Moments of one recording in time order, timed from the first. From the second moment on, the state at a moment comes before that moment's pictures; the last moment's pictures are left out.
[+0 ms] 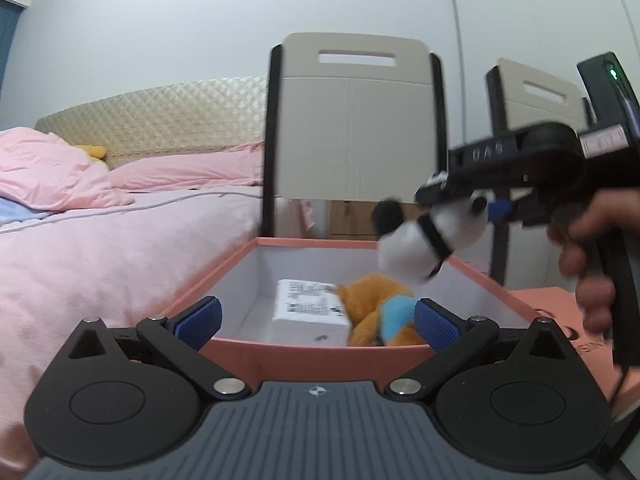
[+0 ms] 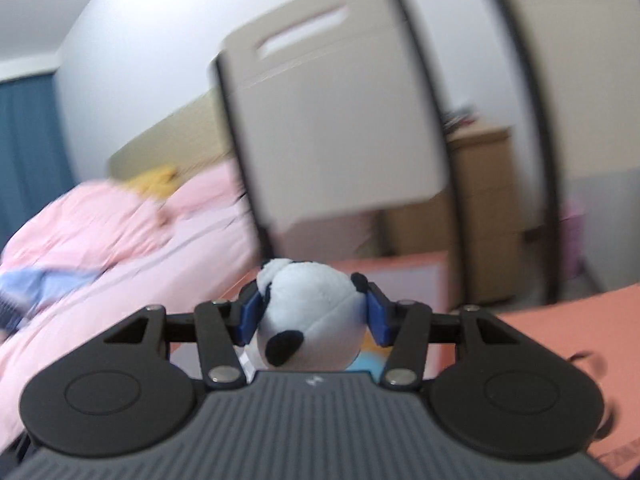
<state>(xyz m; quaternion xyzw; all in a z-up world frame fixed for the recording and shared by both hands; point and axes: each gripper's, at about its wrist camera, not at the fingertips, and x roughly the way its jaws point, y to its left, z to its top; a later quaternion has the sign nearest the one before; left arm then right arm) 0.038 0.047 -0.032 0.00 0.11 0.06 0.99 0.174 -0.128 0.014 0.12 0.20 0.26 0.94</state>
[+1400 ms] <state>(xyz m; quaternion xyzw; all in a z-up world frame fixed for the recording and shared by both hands) 0.034 0.050 -0.024 -0.01 0.10 0.05 0.99 0.076 -0.191 0.008 0.09 0.12 0.18 0.97</state>
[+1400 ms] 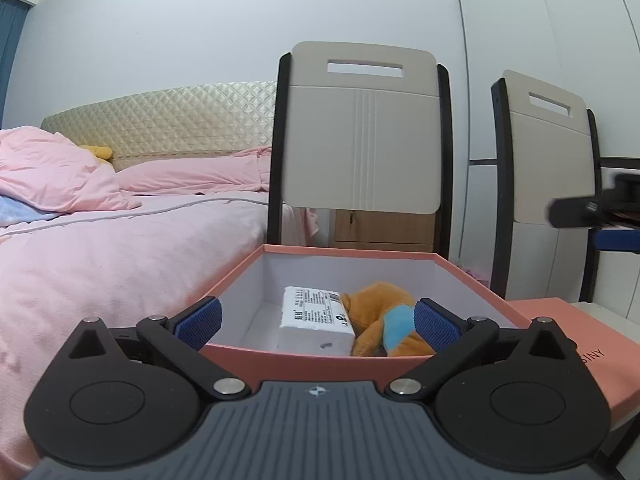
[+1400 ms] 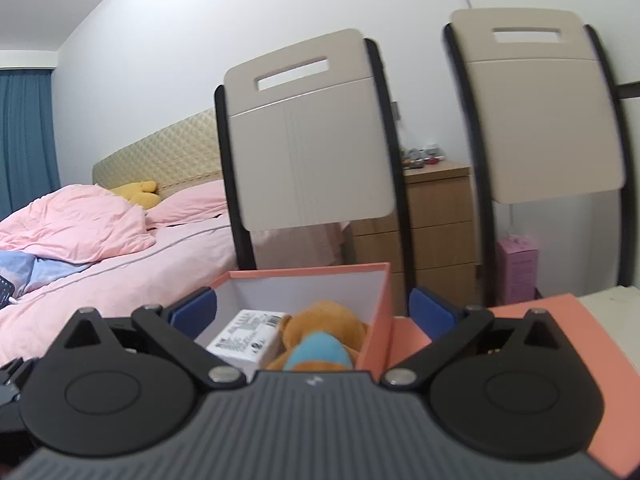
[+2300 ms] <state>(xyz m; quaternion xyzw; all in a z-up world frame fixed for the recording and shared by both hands) 0.029 0.034 -0.032 -0.01 0.09 0.03 1.00 0.013 -0.251 -0.033 0.07 0.09 0.07 0.99</state>
